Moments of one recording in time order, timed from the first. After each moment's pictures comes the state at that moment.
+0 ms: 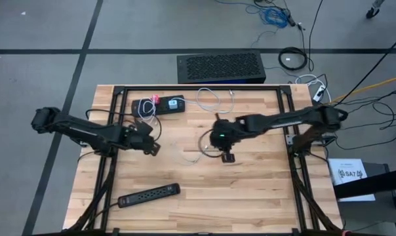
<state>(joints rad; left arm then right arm) -0.13 1.06 0.56 -0.73 -0.41 -0.99 0.01 1.68 1.31 -0.74 -0.07 -0.14</state>
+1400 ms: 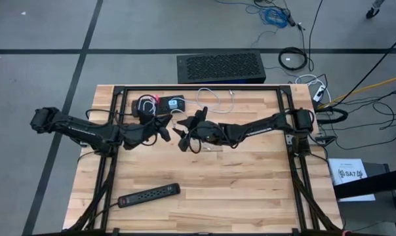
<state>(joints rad) -0.14 1.00 0.56 0.23 -0.82 -0.57 0.02 1.93 1.30 0.36 0.42 0.27</state>
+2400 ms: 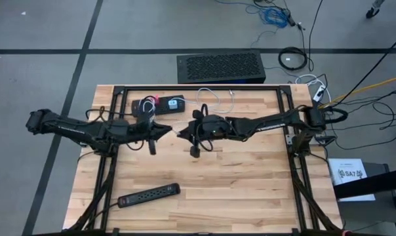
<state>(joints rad) -0.14 0.82 0.56 0.18 -0.39 -0.30 0.01 1.80 1.30 0.16 0.07 0.07</state>
